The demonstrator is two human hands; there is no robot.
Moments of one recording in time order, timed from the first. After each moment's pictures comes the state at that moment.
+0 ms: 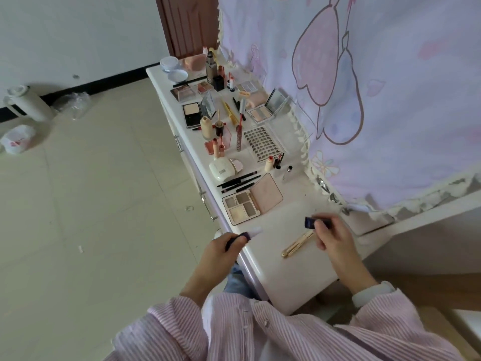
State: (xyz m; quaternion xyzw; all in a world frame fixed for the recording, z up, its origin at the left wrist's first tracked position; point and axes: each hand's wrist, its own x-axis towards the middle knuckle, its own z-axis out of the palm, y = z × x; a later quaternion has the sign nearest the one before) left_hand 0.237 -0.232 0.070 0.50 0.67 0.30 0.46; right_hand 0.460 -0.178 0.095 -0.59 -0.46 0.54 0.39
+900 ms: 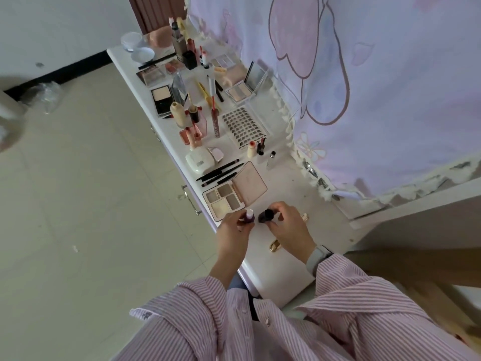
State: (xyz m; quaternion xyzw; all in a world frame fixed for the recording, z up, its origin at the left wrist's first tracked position) left_hand 0.299 -0.181 0.019 0.46 0.73 0.32 0.39; right_hand 0.437 -0.147 0.013 -0.61 -0.68 0.37 0.18
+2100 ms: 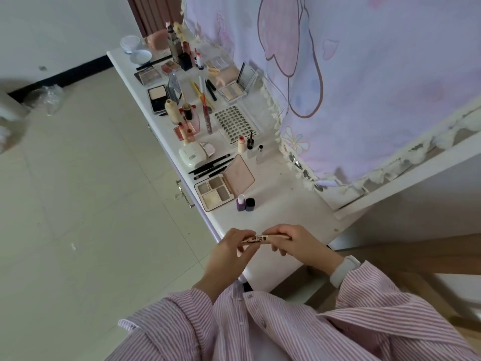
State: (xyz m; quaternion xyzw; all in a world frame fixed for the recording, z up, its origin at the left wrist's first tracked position) left_hand 0.308 -0.243 0.037 0.61 0.64 0.27 0.38; right_hand 0.482 -0.187 0.063 -0.53 -0.61 0.58 0.07
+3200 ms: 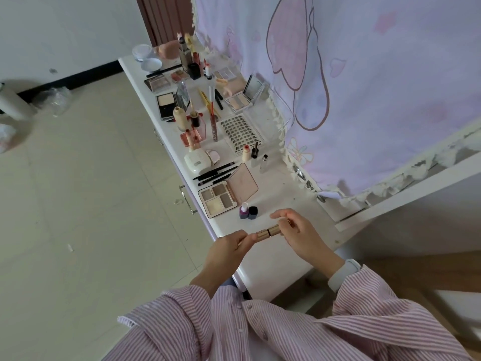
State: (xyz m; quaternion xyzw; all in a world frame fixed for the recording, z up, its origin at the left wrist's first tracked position) left_hand 0.299 -0.221 0.051 0.58 0.66 0.21 0.43; right_hand 0.472 -0.172 0.080 -0.58 -0.59 0.52 0.21
